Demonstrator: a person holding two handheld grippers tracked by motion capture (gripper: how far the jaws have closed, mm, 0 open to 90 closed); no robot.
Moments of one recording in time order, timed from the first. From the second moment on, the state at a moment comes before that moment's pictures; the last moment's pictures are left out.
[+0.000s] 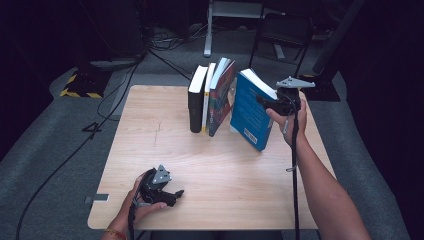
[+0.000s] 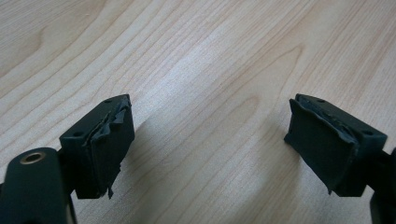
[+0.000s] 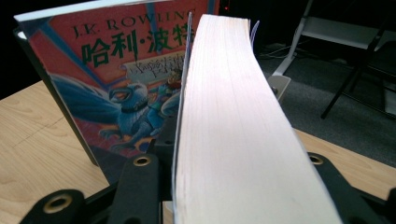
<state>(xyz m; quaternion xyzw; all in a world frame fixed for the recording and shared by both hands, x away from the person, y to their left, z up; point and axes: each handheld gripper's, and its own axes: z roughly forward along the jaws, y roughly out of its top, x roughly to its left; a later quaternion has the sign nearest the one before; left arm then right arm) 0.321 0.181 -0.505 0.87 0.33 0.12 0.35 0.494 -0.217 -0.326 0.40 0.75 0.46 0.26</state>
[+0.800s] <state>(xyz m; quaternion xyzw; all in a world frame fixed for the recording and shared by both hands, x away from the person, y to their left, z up) 0.321 0.180 -0.505 0.87 0.33 0.12 0.35 0.500 -0.233 -0.315 0.38 0.82 0.39 0.18</state>
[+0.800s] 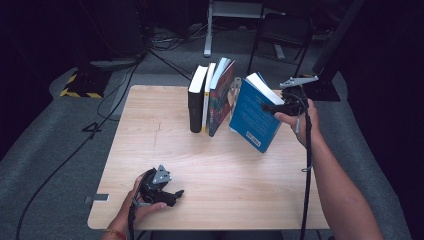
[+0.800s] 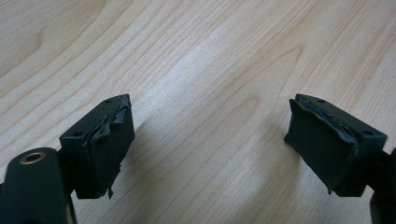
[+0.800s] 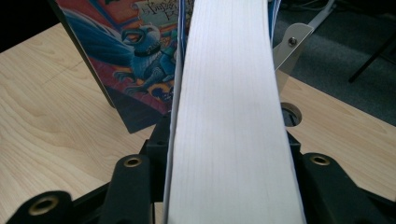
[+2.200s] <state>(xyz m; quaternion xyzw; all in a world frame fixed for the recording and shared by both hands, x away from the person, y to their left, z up) 0.321 0.180 -0.504 0.87 0.33 0.12 0.35 0.558 -0.177 -0.279 0.47 0.77 0.35 0.26</state>
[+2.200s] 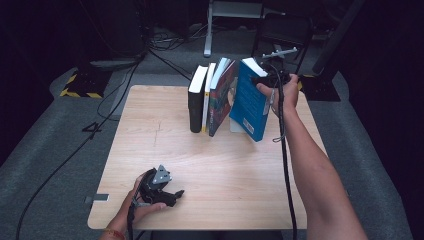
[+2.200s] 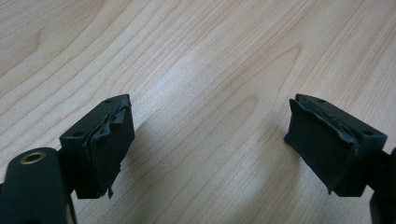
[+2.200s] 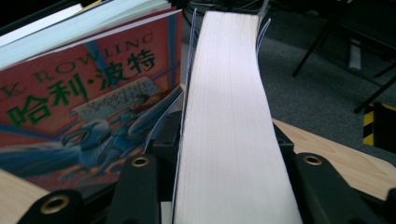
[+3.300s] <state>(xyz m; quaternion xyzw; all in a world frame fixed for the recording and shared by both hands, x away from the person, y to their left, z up) 0.321 0.179 -0.505 0.87 0.33 0.12 0.35 0.565 -0.169 -0.282 0.48 0.74 0.38 0.29</state>
